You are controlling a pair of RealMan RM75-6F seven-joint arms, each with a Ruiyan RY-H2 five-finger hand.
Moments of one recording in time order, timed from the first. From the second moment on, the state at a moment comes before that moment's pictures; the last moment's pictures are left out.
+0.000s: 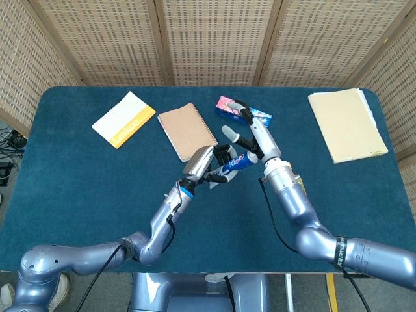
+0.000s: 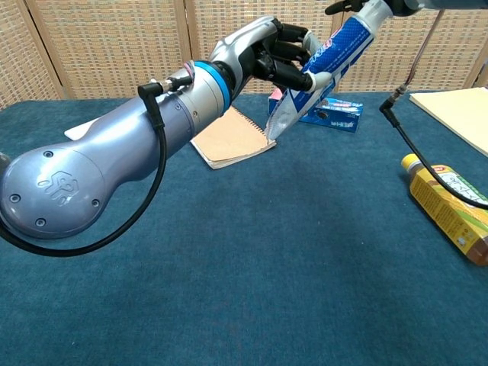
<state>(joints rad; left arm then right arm) -1.03 -1.93 -0.48 -1.26 1.17 0.98 -0.32 0.90 -1.29 0.53 -1.79 -0.61 0.87 0.23</state>
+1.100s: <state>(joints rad) -0.88 -1.71 -0.17 -1.12 1.40 1.00 -0.25 0.76 -1.11 0.37 -1.69 -0.84 0.94 0.08</state>
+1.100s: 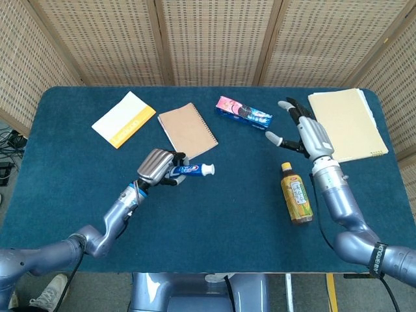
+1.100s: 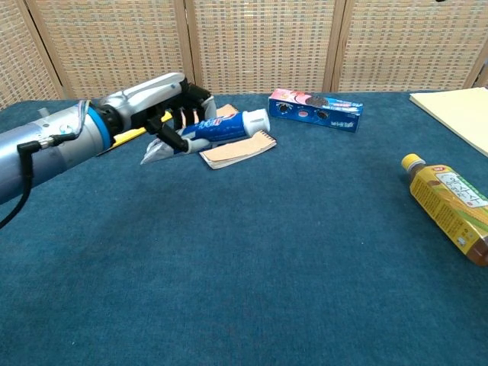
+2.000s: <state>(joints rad) -0.52 -1.29 -0.08 -1.44 1.37 1.30 -0.11 0.39 -1.13 0.05 -1.50 -1.33 1.43 -0.19</state>
